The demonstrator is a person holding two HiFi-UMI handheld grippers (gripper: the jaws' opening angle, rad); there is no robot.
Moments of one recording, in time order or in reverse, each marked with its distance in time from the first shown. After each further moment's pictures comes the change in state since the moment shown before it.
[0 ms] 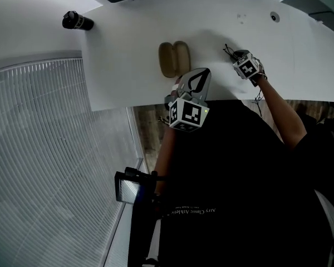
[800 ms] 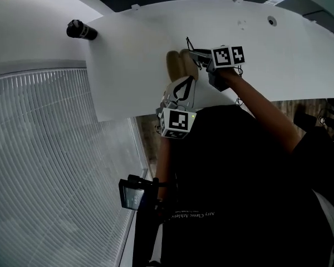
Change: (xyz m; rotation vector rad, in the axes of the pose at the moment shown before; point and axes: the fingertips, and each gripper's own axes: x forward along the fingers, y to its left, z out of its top) left arm -0.053 0.057 -0.037 -0.102 -0.016 0.083; right arm -0.067 0.103 0.232 0.784 -0.427 0.504
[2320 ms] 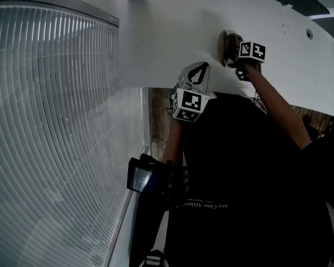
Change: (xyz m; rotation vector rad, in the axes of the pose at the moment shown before) left arm -0.094 0.089 -0.092 -0.186 0.047 0.067; right arm 0.077 -0.075 -0.085 0.063 0.135 -0.514
